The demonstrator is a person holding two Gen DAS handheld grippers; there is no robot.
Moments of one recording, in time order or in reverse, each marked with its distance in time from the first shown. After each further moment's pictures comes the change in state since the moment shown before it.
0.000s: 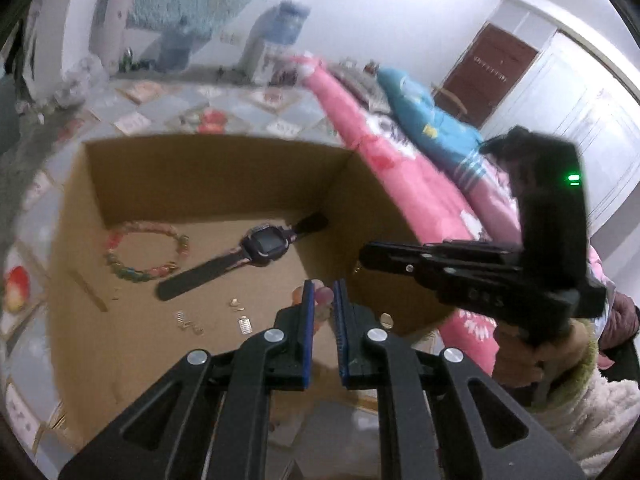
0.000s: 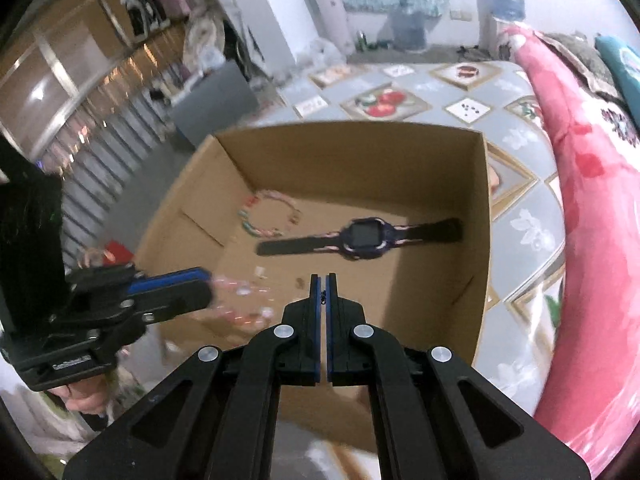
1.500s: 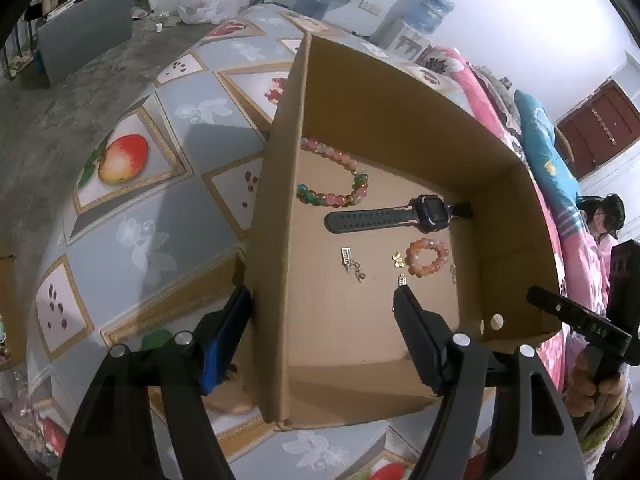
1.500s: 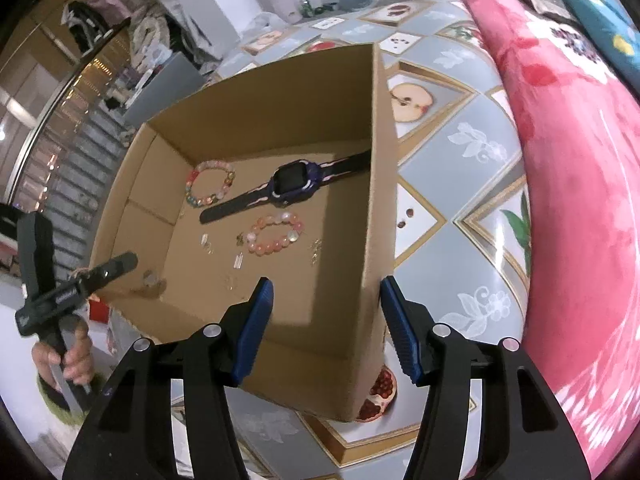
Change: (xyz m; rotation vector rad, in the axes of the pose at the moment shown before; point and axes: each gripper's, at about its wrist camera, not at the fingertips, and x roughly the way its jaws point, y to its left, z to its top) left arm -0.035 0.098 -0.053 -0.346 0.065 0.286; right arm -0.005 -0.046 -0.038 0.198 0.111 -0.062
